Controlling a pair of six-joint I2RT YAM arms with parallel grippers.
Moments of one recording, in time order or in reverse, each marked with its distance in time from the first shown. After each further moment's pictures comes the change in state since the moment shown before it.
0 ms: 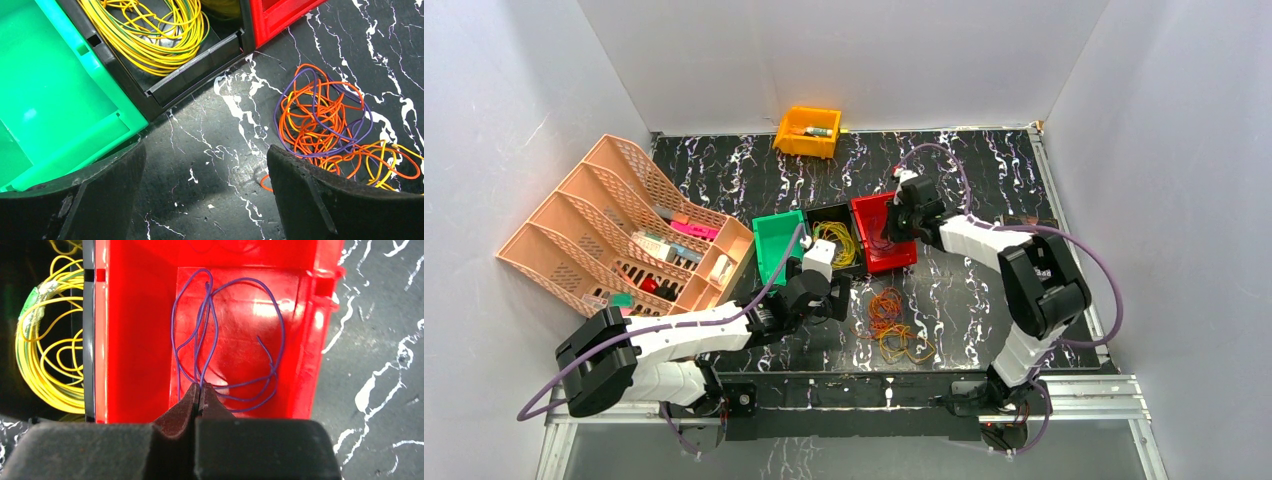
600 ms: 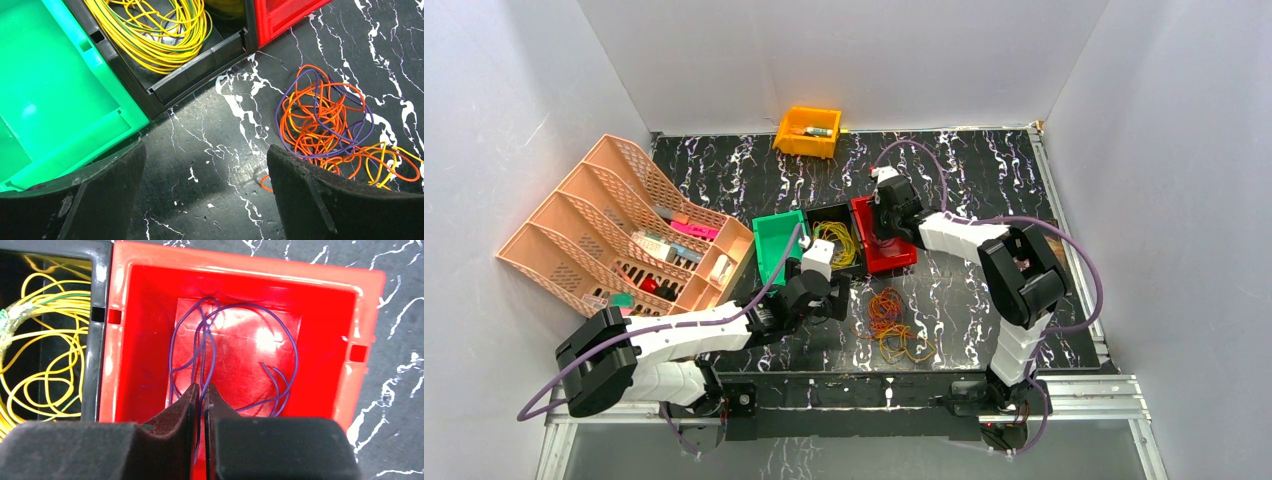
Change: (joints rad) left arm 0.000 0.000 0.000 -0.008 -0.006 -0.022; right arm 0.103 0.127 0.111 0.021 0.188 -0.094
